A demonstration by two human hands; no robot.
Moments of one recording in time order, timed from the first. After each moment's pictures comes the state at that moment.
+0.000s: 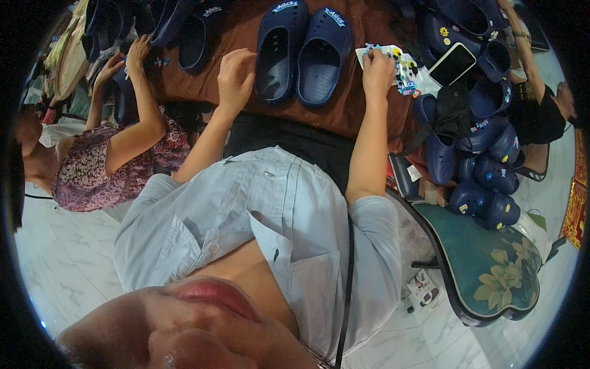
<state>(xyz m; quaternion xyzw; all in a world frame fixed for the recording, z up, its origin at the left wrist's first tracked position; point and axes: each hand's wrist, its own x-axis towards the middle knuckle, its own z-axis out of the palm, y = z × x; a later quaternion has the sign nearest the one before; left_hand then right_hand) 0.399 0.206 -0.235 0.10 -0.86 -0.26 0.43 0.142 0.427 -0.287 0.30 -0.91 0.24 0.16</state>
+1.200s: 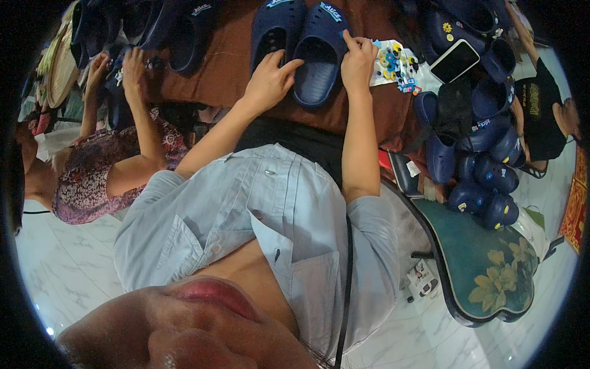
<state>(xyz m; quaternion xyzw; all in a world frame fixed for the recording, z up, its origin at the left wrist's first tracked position) 0.354 0.241 -0.258 0.05 -0.95 -0.20 0.23 0.173 0.390 -0.281 0.36 -0.85 0.33 0.17</state>
